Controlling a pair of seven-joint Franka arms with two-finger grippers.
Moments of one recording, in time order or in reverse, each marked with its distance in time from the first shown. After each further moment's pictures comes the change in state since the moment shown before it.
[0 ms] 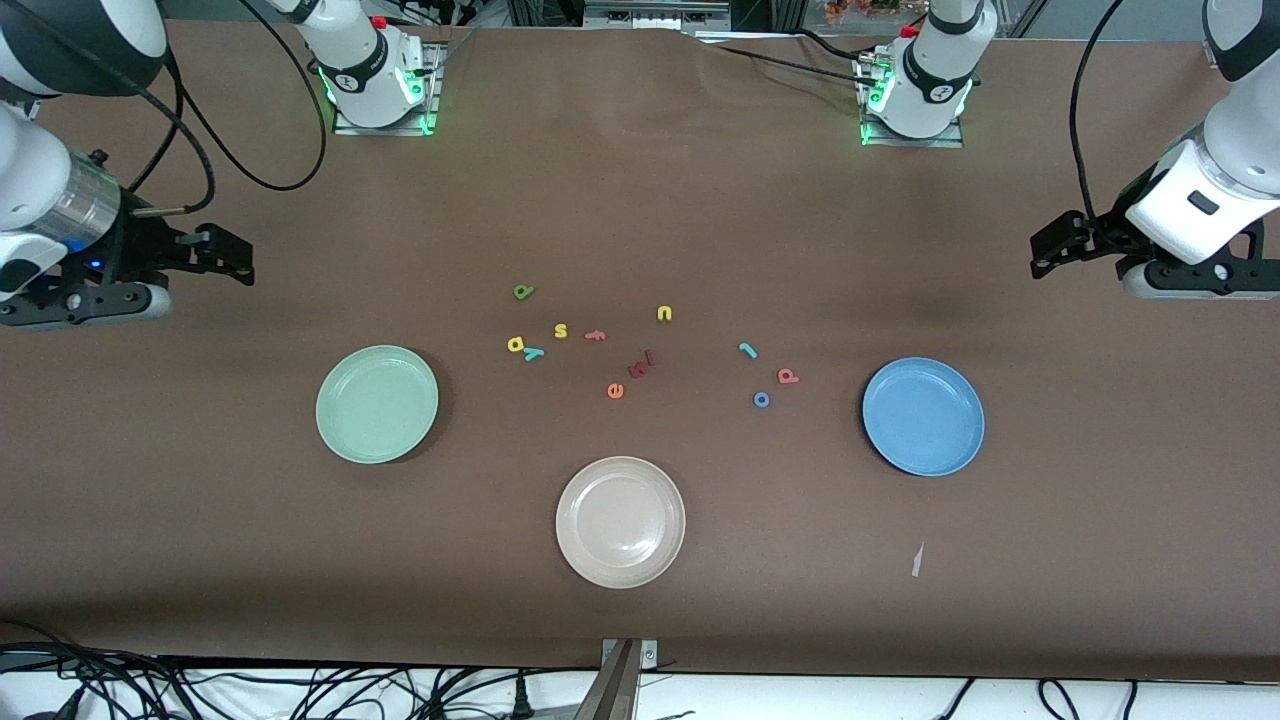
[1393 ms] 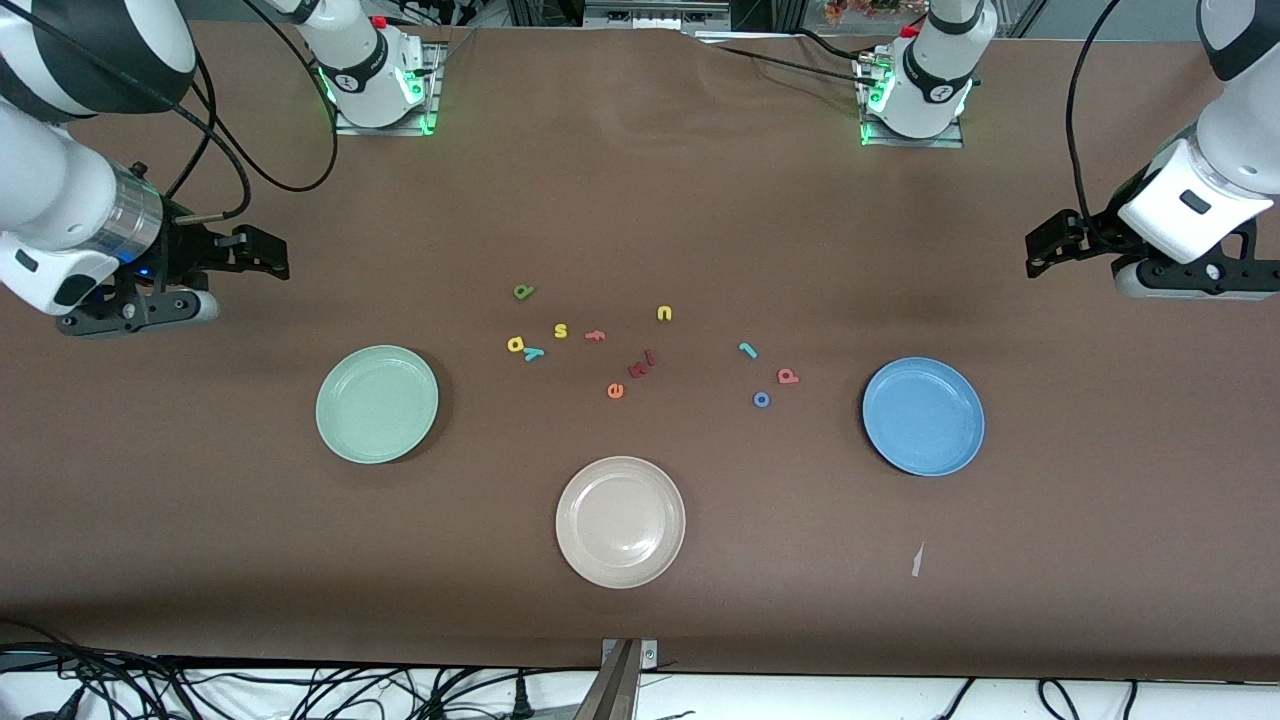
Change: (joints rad) left arm -0.003 0.000 -0.005 0.000 0.000 -0.001 0.006; right arm 0.012 0.030 -0.002 0.000 0.048 -0.038 0.000
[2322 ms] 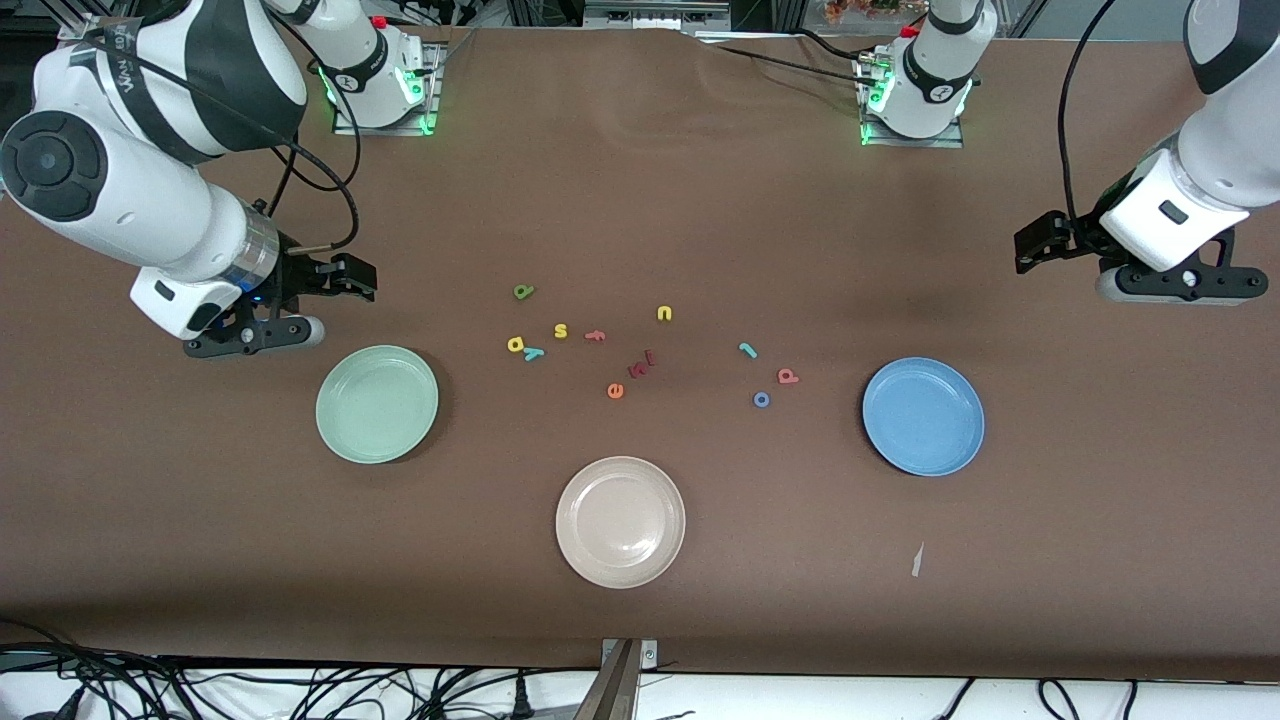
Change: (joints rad) left arm -0.006 0.021 -0.005 0.000 0.000 -0.044 0.001; right arm 0.030 0.043 0.091 -0.069 0.008 0.133 0.126
